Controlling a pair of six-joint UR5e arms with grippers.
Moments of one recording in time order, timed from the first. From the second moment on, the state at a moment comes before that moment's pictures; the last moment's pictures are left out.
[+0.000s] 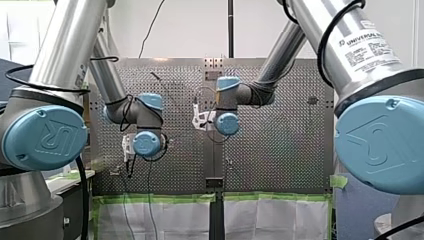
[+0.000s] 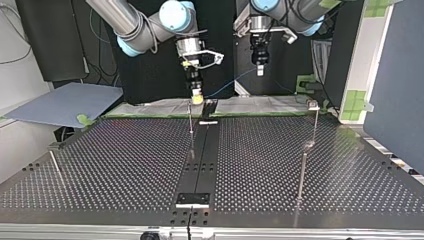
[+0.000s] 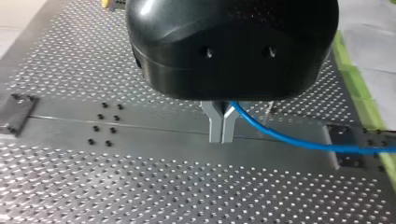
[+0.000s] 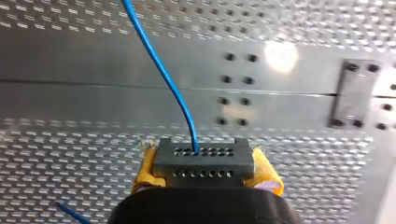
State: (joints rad) left arm -0.50 -1.86 -2.37 -2.11 -2.11 -1.65; right arm 2.40 -1.08 1.78 -0.81 1.87 1.46
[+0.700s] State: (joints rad) left arm -0.46 -1.69 -2.36 -2.19 -2.10 -1.67; right arm 2.40 -1.25 1.61 -0.64 1.83 1.48
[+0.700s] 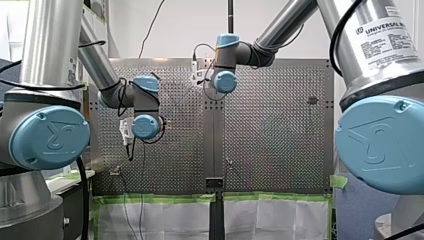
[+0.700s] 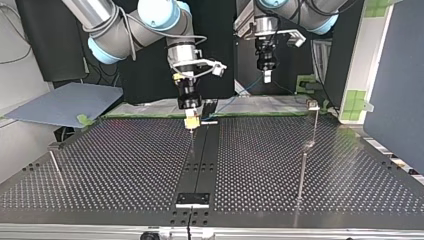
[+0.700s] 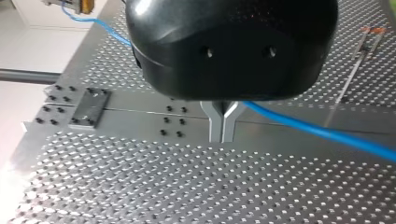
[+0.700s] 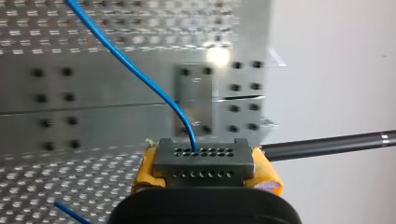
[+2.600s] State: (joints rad) left arm -0.26 -1.44 -2.13 -2.56 -2.05 -1.85; right arm 2.40 -1.36 1.59 -0.16 1.79 1.54
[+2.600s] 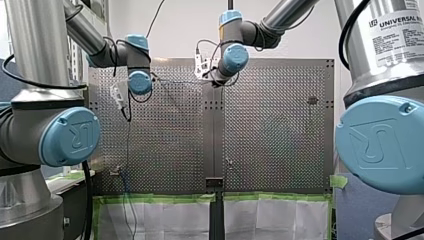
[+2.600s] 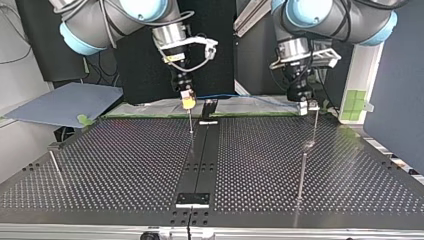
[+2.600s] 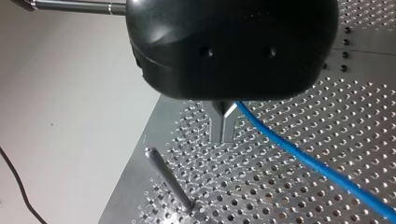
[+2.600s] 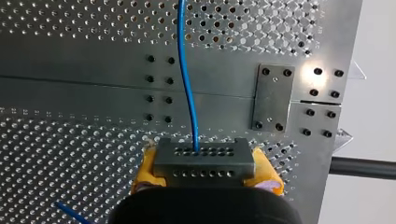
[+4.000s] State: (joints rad) left arm -0.18 -1.40 -1.87 -2.73 -2.00 -1.85; right arm 2.41 -1.34 1.29 0.11 1.70 1.56
